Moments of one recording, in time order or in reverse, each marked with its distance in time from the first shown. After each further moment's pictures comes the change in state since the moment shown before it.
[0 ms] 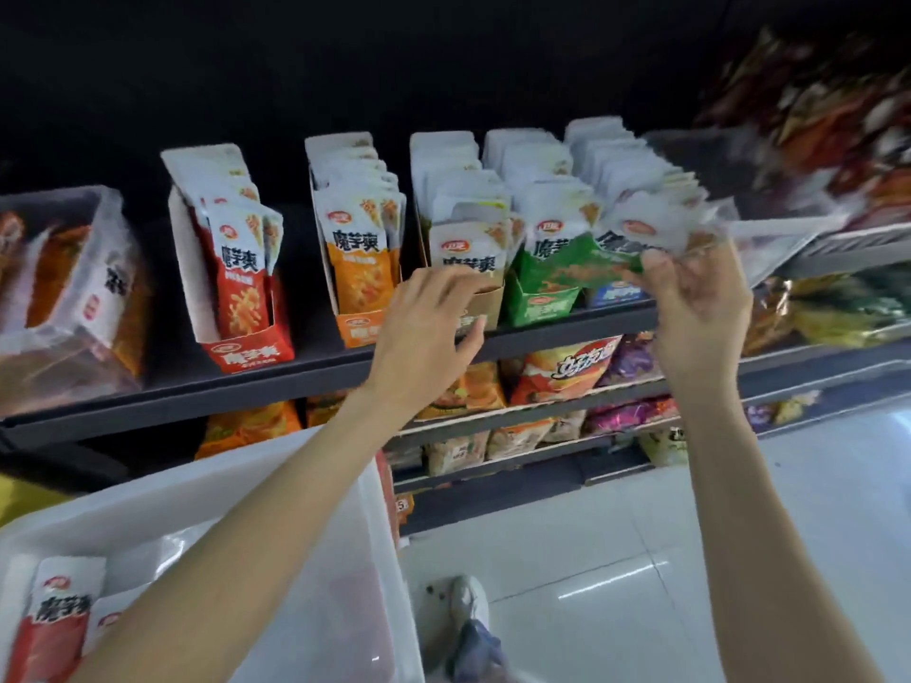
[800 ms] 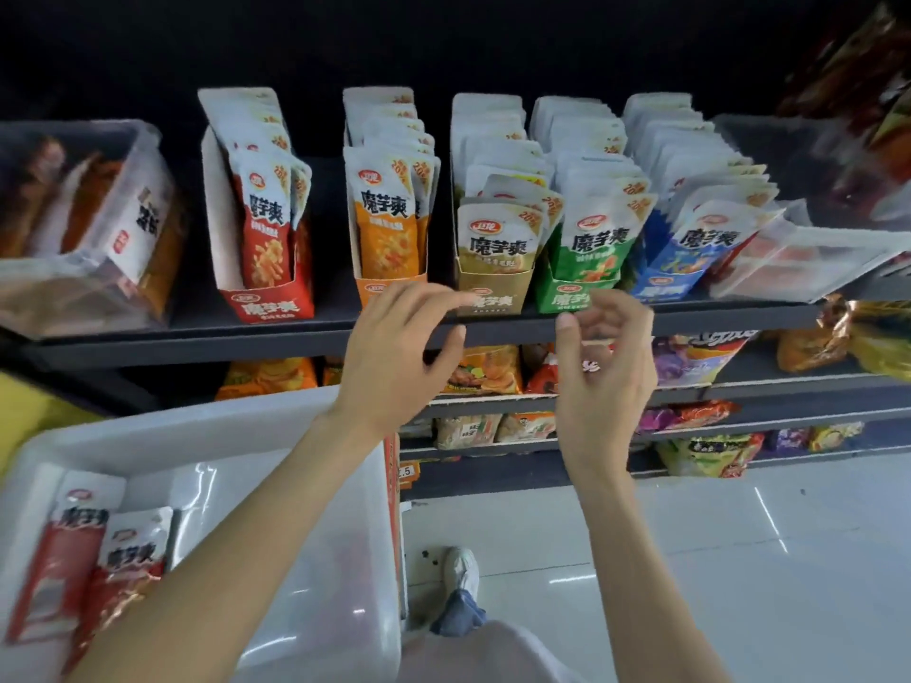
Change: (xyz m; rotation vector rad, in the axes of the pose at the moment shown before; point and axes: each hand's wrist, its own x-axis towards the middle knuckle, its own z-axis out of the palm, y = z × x) left_hand -0.045 0.002 -0.019 -0.051 0.131 -0.093; right_hand -0.066 0.015 0.057 -0.152 0.055 -0.019
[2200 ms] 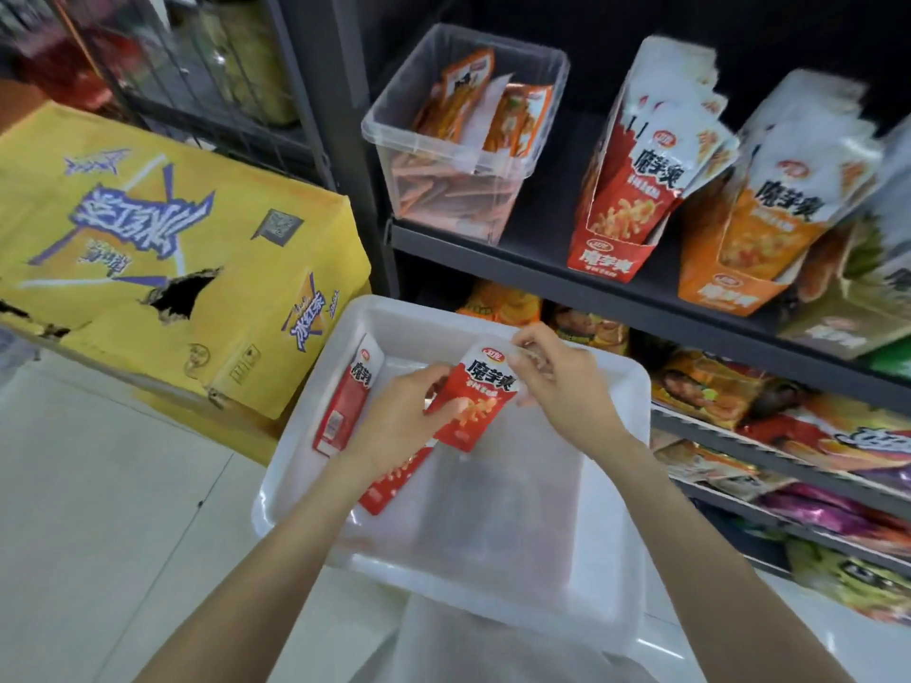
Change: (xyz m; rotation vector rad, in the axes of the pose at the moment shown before) left_hand -0.228 -0.128 -0.138 -0.290 -0.245 -0.860; right_hand -0.138 -0.091 0.180 -0.065 -1.164 -0.025
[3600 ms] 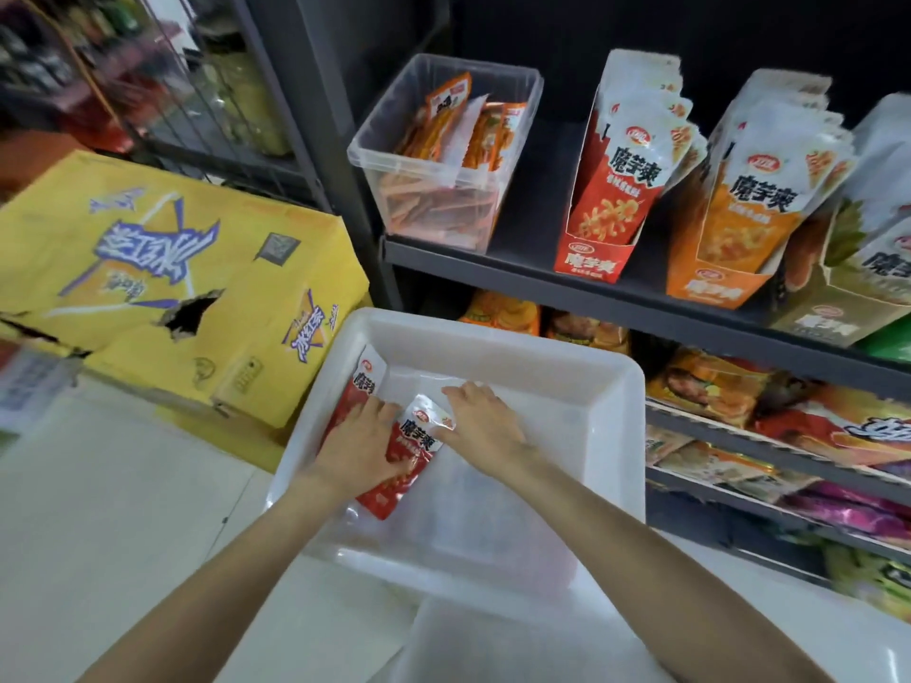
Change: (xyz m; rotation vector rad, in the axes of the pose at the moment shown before) left_hand -0.019 -0.064 -0.004 0.726 -0.218 -0.158; right_hand 0.010 0.031 0.099 -0.530 -0.353 -0.011
